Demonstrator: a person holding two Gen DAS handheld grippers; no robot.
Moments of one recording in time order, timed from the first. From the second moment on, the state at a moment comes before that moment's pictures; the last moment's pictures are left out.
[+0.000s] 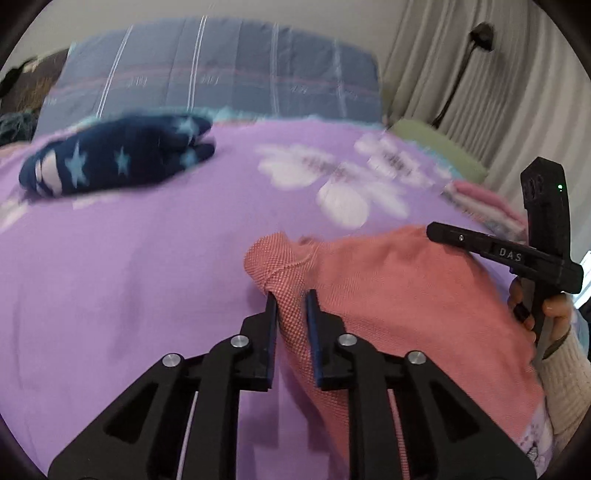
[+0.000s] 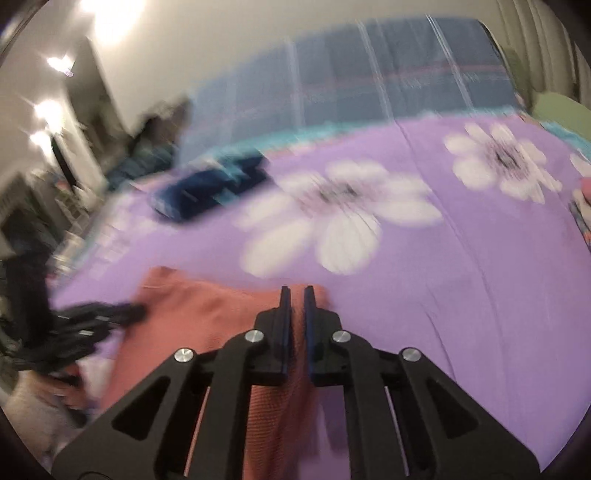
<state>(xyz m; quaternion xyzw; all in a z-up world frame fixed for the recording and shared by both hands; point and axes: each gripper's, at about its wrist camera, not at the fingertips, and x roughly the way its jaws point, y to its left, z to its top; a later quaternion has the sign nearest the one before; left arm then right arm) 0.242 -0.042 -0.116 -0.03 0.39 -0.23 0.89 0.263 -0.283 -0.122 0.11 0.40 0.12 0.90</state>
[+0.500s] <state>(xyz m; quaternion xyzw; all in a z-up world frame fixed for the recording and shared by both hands) 0.142 -0.077 -0.106 0.08 0.38 -0.31 0.86 0.152 -0.235 -0.097 0.01 0.41 0.20 0.89</state>
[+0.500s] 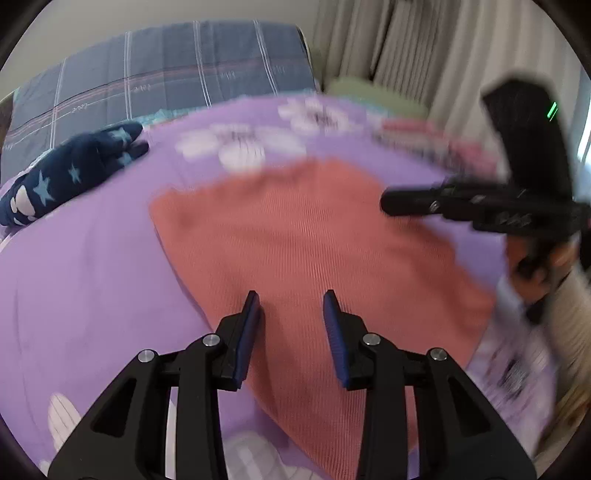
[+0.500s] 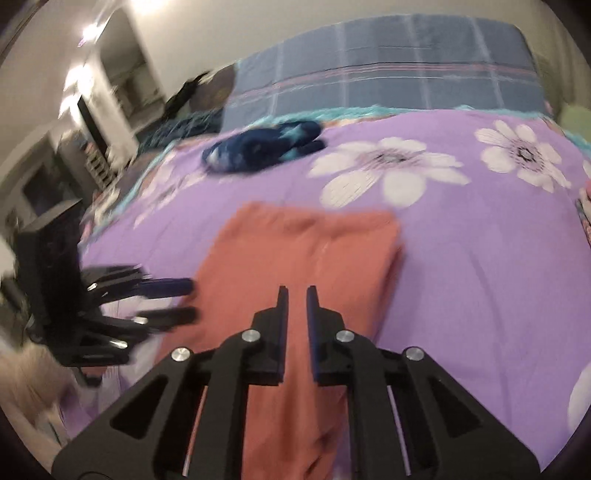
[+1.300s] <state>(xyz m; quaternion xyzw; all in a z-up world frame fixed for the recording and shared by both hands) 0.067 -0.080 -0.113 0.11 0.40 -0.30 0.86 0.043 -0.236 -0.103 0.00 0.40 0.14 0.91</state>
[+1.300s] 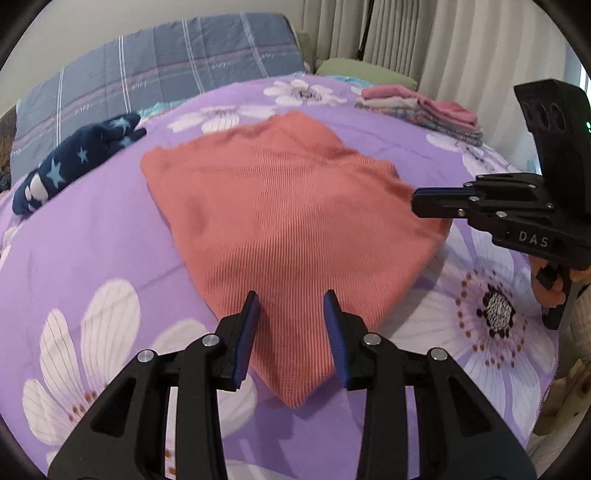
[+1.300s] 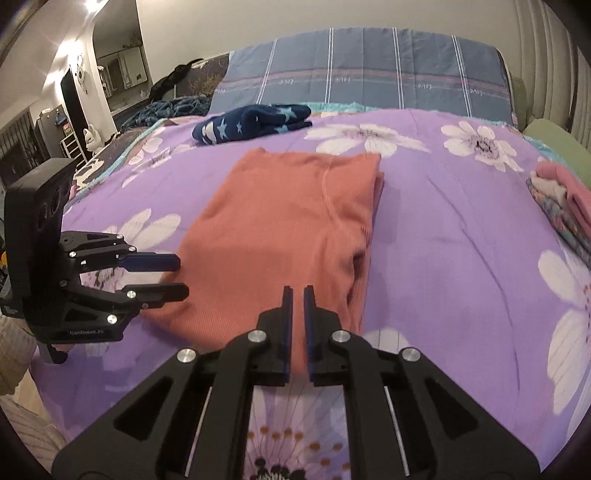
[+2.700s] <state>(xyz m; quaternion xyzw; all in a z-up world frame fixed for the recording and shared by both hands) 0.212 -0.058 -0.130 -0.05 0.46 -0.31 0.83 0.190 -0.283 -0.129 0.17 0.48 0.19 0.84</state>
